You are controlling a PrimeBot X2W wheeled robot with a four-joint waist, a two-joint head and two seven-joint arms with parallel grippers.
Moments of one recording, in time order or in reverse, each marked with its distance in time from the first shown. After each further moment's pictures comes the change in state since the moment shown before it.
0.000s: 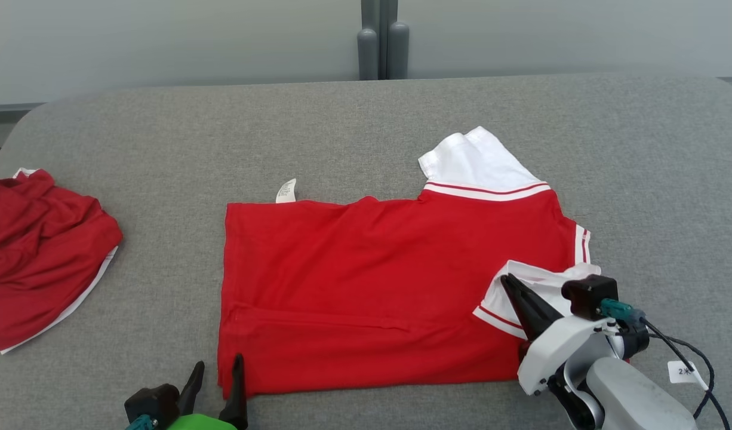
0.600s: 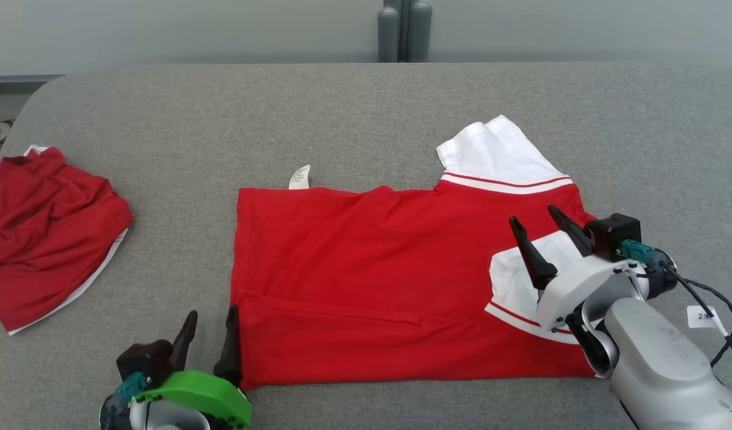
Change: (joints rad) left arm -0.079 -0.001 0.005 -0.039 0.035 0.000 0.000; right arm -0.173 -0.003 -0.082 0.094 -0.114 0.000 0.002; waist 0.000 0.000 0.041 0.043
